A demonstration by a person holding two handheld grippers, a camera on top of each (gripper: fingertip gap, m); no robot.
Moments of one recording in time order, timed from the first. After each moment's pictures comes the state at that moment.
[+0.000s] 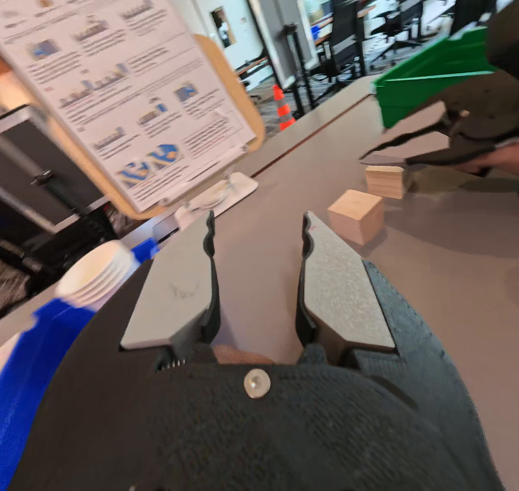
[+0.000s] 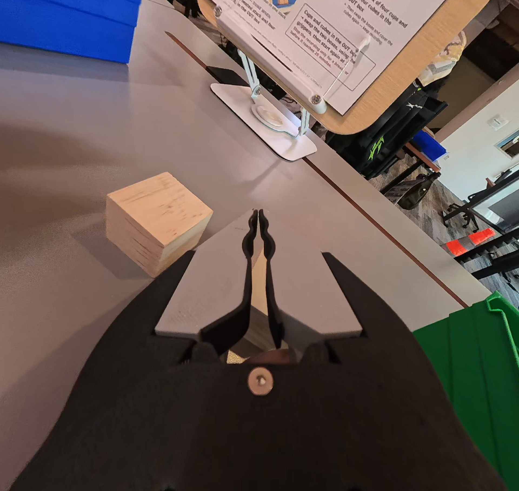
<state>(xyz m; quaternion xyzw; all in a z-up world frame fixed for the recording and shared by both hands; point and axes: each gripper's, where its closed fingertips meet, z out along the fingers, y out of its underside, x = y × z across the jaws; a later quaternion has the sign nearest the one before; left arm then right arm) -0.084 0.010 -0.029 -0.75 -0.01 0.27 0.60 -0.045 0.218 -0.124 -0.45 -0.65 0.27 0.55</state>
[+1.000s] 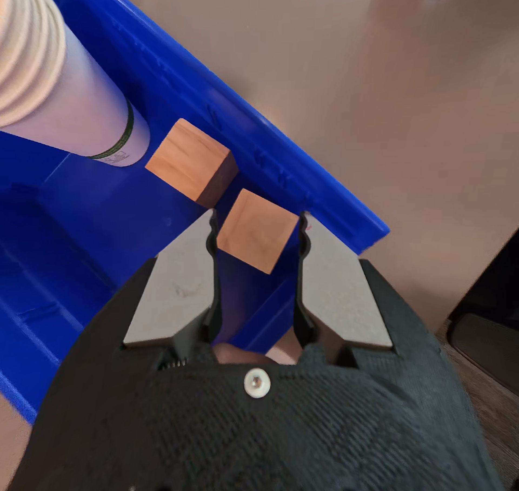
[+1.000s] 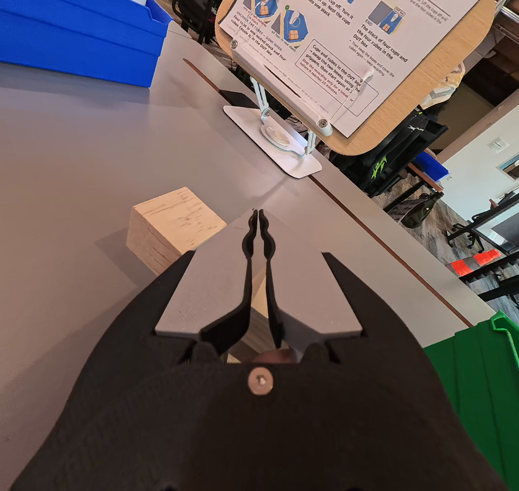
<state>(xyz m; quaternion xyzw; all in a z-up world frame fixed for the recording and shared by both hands) -0.201 -0.113 -0.139 -0.95 0.00 0.03 0.30 -0.044 0.202 -0.115 -0.42 -0.65 0.29 0.56</state>
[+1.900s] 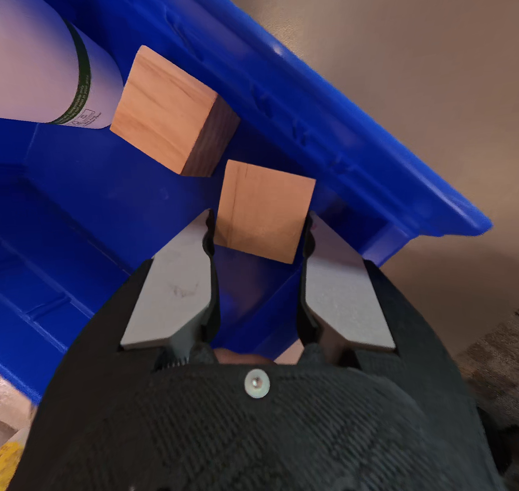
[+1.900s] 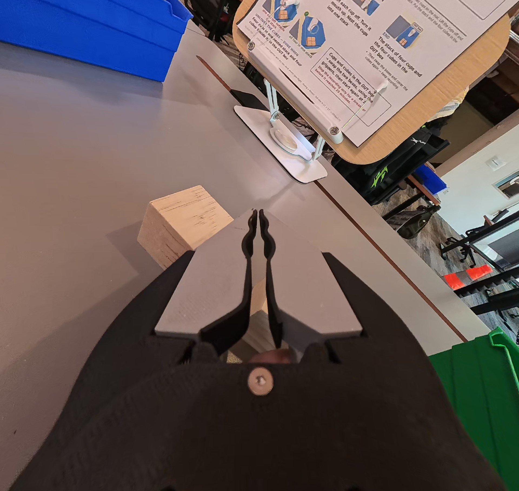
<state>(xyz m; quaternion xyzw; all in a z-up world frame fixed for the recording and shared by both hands) -0.214 -0.131 -0.182 -0.98 0.04 0.09 0.17 -0.044 0.191 -0.119 -0.40 -0.67 0.28 0.56</state>
